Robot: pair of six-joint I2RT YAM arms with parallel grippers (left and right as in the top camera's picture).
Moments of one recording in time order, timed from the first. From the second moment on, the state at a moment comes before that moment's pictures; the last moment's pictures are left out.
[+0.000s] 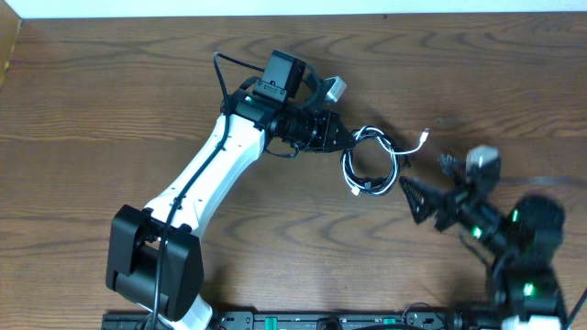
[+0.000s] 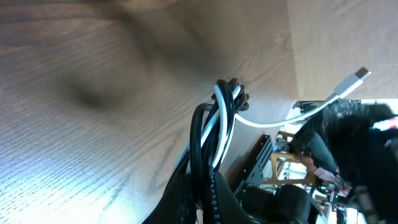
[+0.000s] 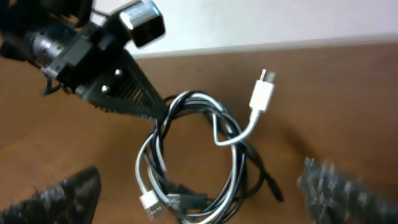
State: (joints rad) left arm -0.44 1.76 1.43 -0.71 0.84 -0.33; right arm -0.04 0.64 0.49 -0.20 -0.68 0.22
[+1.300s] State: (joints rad) left arm -0.45 1.76 1.43 -0.58 0.87 -0.51; right arm 0.18 1.34 0.70 -0.23 -0.37 0.77
